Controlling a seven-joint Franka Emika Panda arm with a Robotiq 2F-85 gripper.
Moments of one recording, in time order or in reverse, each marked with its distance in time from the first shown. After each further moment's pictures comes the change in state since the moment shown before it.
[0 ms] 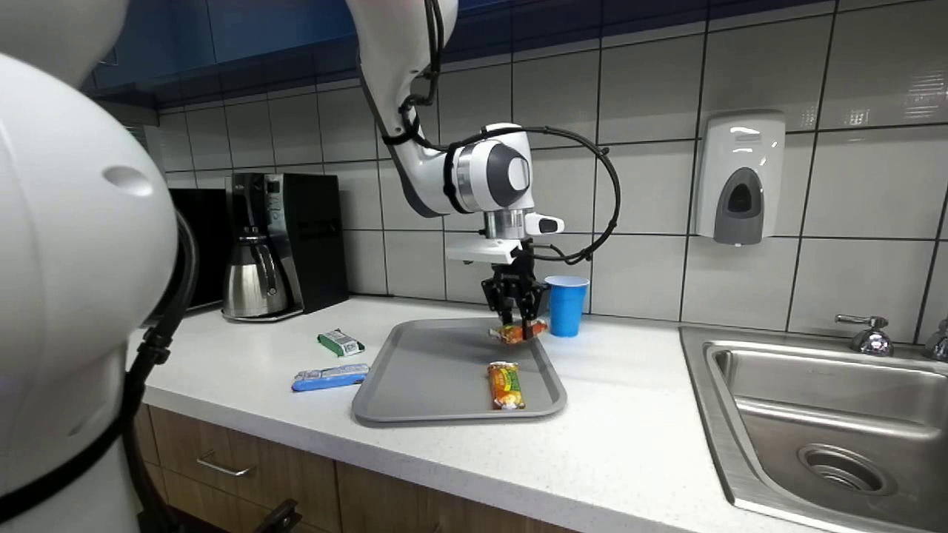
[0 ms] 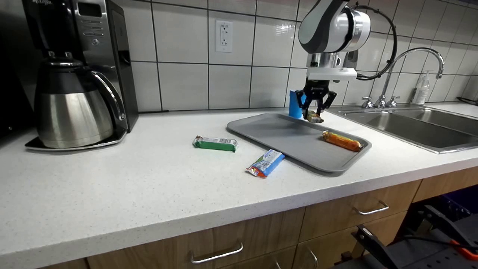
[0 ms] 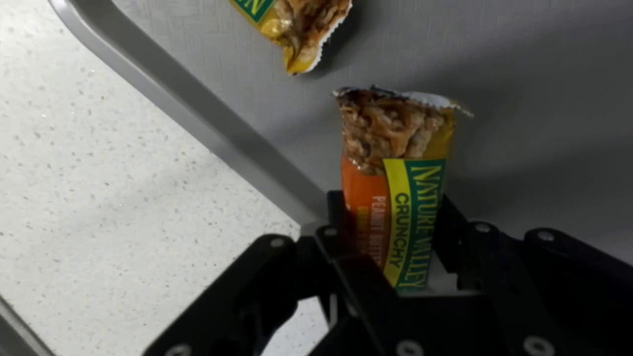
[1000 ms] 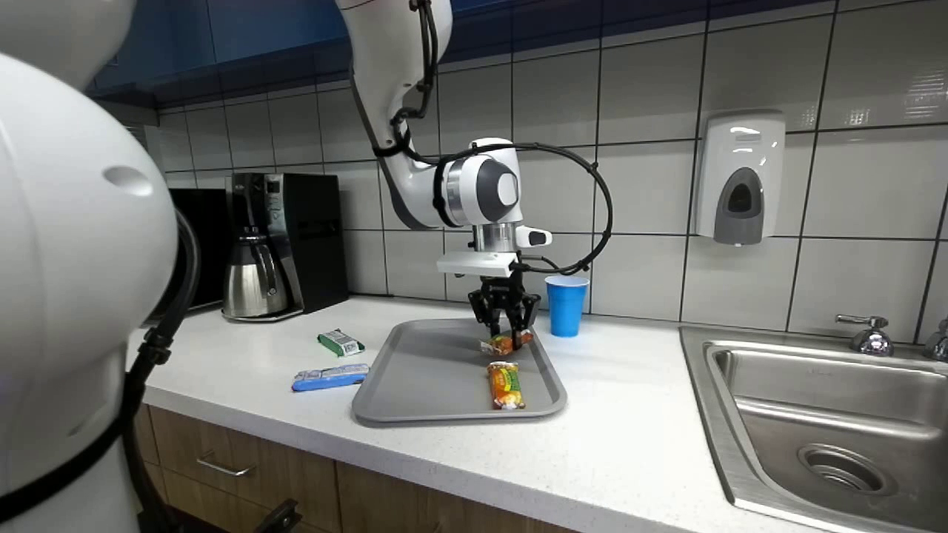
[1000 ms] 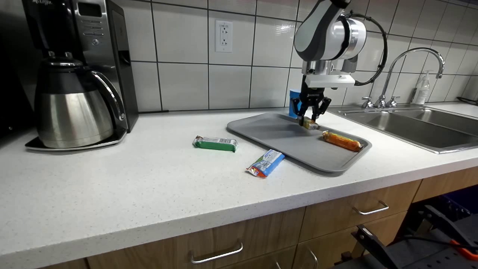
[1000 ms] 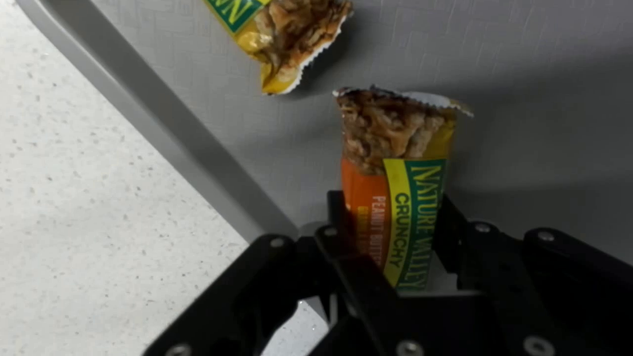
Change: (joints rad) arm 0.000 0.021 0.030 -0.029 -0.008 0.047 -0.106
